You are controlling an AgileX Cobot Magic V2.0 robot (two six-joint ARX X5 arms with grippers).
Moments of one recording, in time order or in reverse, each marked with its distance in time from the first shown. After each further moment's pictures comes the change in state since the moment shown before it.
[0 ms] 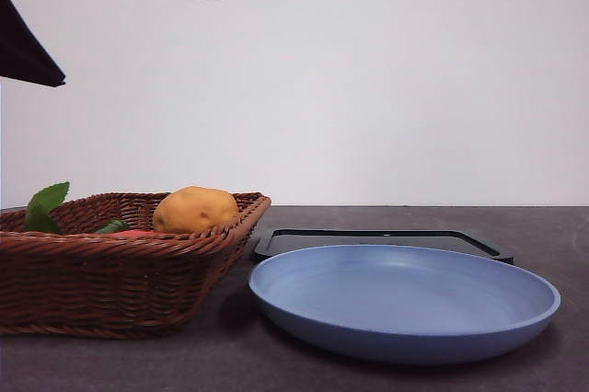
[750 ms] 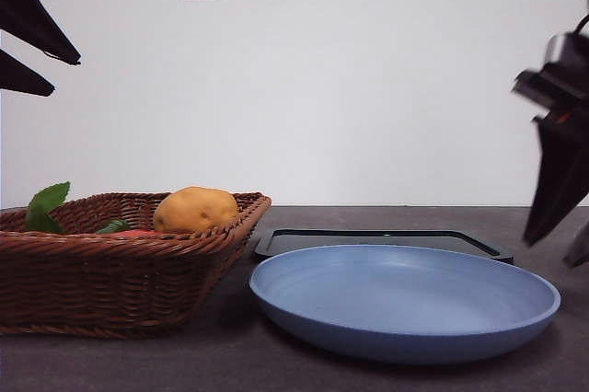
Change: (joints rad) left arm 0.000 0.000 0.000 0.019 0.001 0.002; right arm 0.121 0.368 0.000 0.172 0.000 -0.002
